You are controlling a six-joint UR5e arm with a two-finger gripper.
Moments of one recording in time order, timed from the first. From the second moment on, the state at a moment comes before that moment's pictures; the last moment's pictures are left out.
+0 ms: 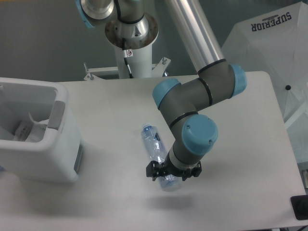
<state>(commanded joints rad) 2.44 -2.21 -1.29 -1.25 1.44 0.37</state>
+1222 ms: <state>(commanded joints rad) 2.40 -2.27 -1.31 -1.25 1.55 0.32</state>
